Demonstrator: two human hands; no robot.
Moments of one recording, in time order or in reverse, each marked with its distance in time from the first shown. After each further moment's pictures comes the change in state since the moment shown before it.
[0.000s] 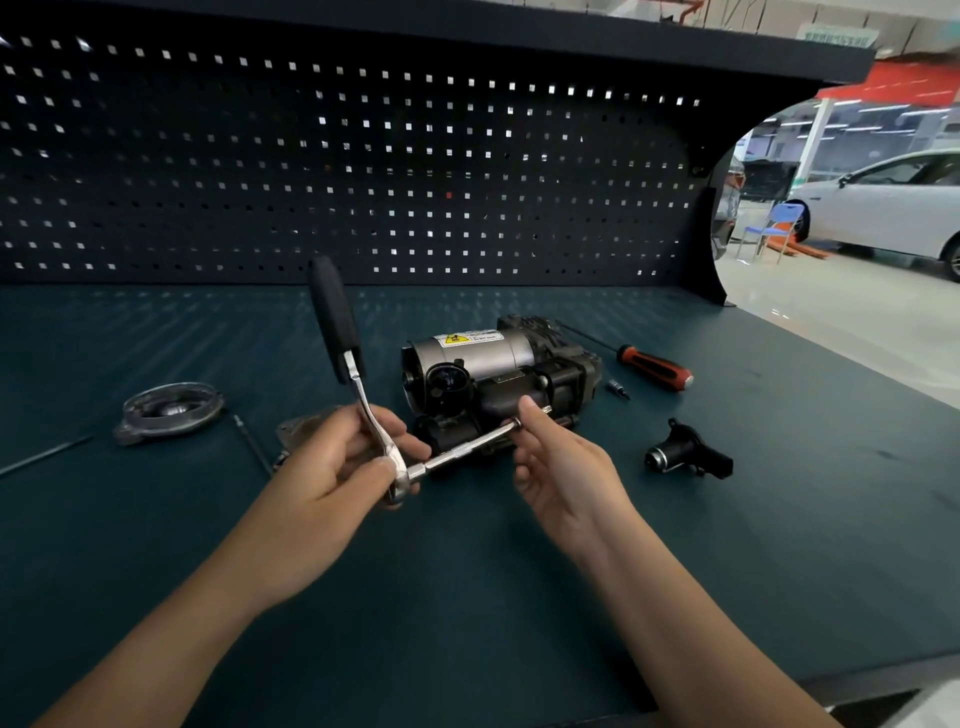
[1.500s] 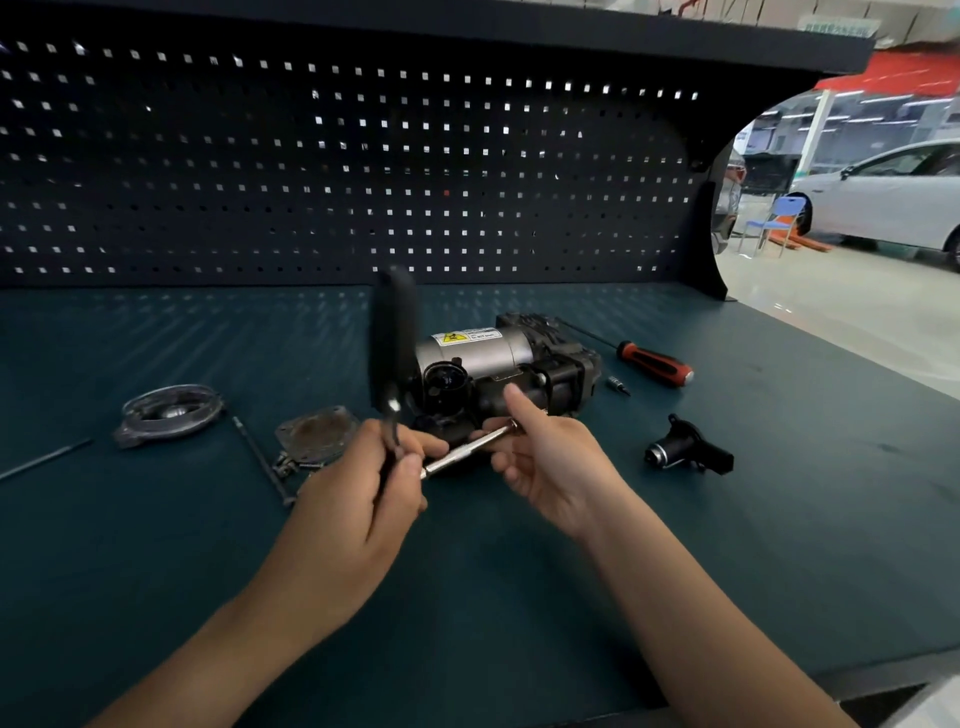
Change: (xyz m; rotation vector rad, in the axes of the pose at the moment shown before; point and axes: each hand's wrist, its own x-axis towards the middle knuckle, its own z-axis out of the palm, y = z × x) left_hand -0.009 -0.003 0.021 0.343 0.115 0.237; right_hand 0.001 -0.012 0.011 -0.185 -0.151 0.050
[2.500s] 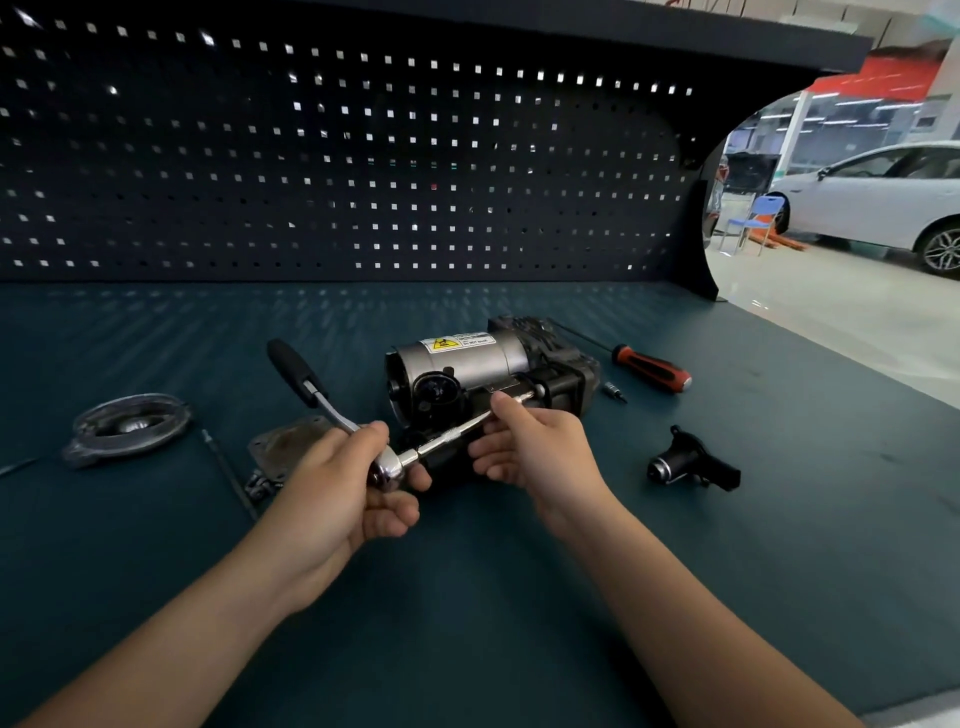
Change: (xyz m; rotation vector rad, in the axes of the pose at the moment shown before) left_hand 0.045 -0.019 0.012 -0.723 0.030 -0.753; right_hand 0.027 0.003 0.001 -0.209 0.065 -0.195
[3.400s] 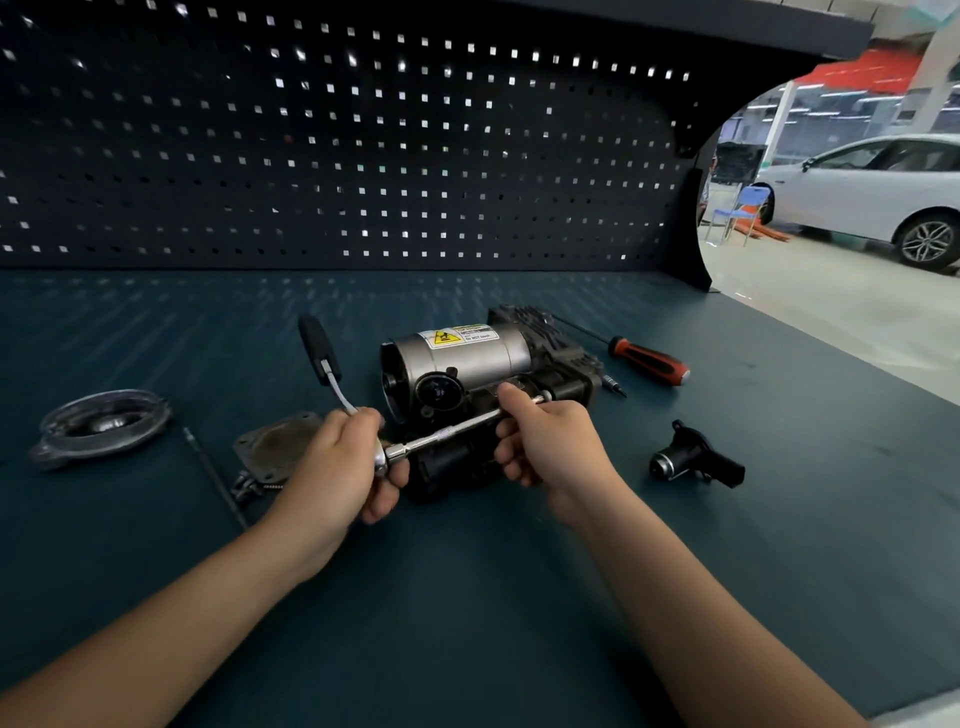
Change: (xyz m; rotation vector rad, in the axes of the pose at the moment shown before) left_hand 0.037 -0.012 -0.003 0.242 0.036 0.102; right_hand 0.008 -0.005 -0.003 -0.196 0.106 0.070
